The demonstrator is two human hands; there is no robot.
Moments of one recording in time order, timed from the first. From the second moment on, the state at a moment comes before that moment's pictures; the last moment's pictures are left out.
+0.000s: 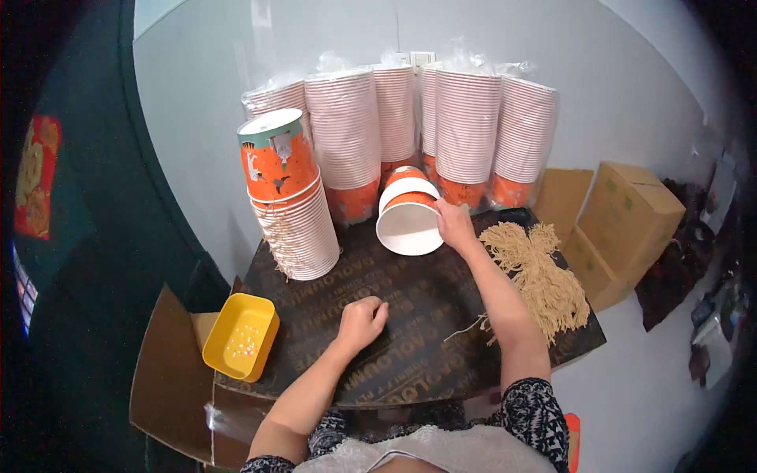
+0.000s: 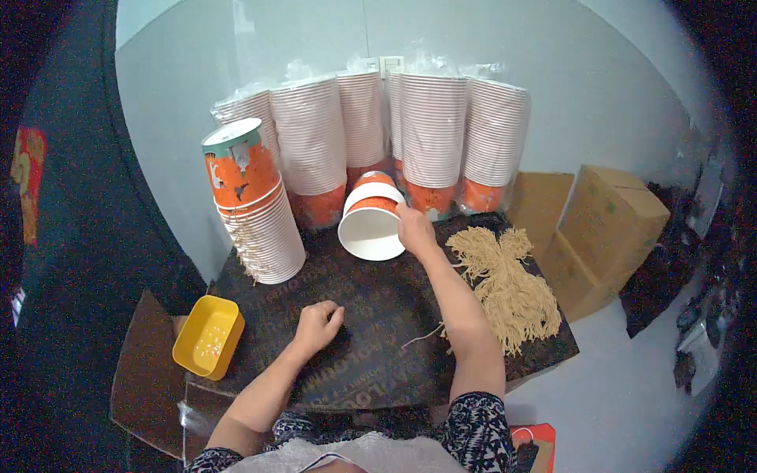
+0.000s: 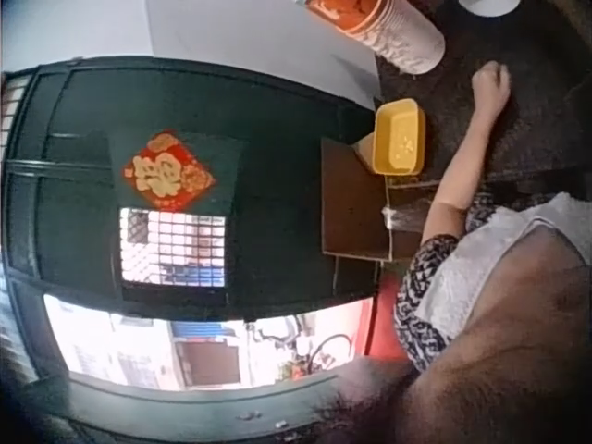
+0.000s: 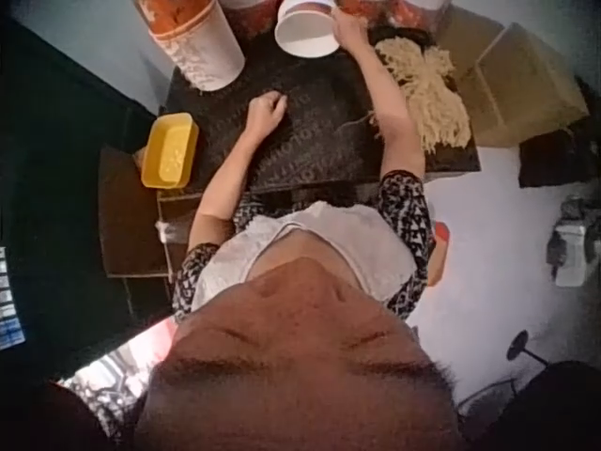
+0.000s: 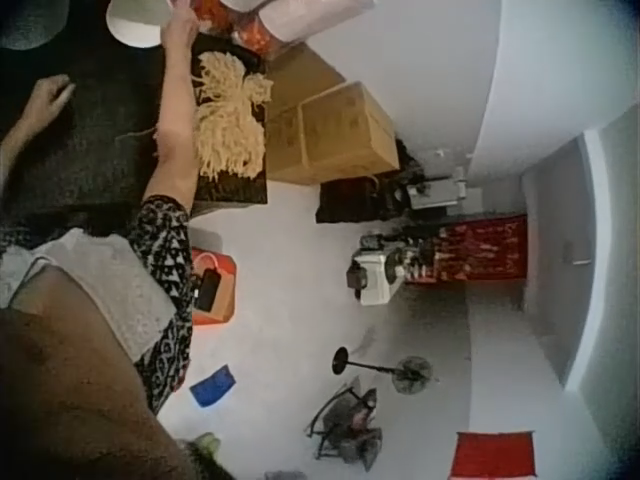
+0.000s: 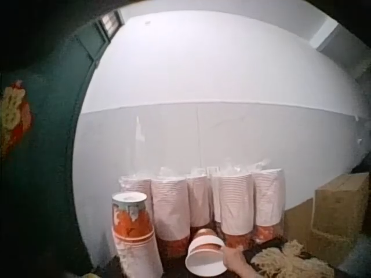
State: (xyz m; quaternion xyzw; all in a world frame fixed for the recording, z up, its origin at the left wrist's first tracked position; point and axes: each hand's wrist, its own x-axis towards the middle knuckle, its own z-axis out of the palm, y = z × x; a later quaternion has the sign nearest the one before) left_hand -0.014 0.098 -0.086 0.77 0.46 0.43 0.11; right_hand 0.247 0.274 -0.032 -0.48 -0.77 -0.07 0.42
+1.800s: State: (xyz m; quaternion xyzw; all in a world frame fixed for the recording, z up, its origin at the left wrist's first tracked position) left_hand -0.027 0.010 0.000 0.84 0.46 0.28 -0.07; right_hand 0.179 -0.012 -0.081 -0.33 -0.55 0.55 0.53
